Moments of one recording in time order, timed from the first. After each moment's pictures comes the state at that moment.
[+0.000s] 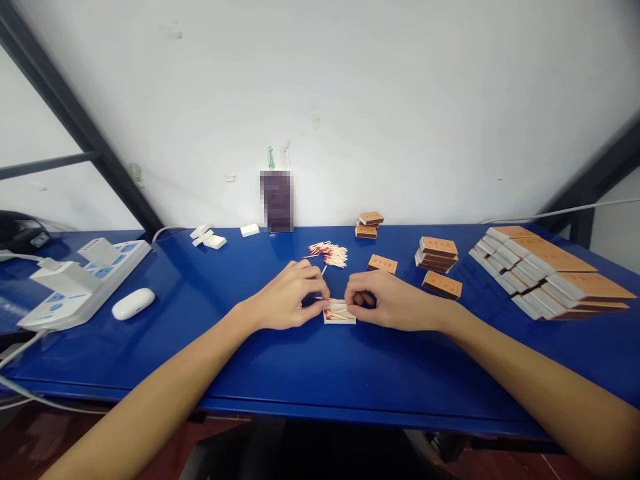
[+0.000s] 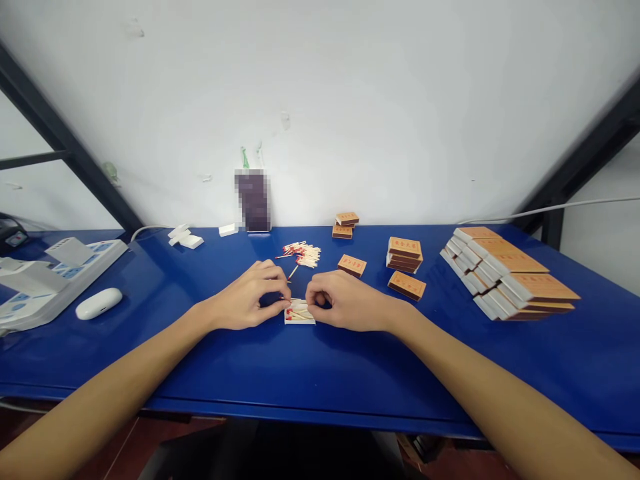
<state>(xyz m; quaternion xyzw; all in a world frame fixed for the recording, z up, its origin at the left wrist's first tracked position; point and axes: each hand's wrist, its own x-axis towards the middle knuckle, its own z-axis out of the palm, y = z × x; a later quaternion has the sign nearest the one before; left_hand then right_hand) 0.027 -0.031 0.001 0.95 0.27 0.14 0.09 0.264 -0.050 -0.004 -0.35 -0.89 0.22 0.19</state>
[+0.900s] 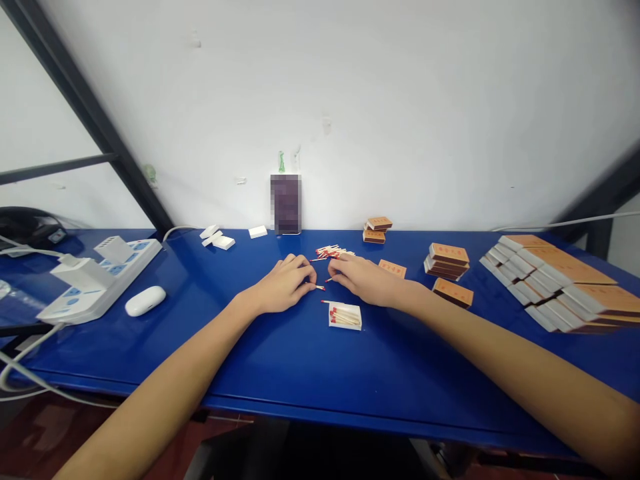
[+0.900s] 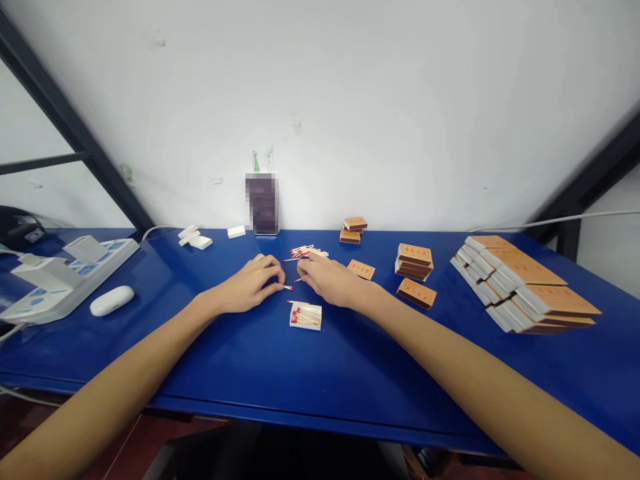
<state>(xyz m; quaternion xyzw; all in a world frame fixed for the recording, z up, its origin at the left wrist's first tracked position) 0.004 0.002 -0.011 0.92 0.36 0.10 0.06 0.237 0.007 -0.020 -0.42 -0.89 0.10 0.12</state>
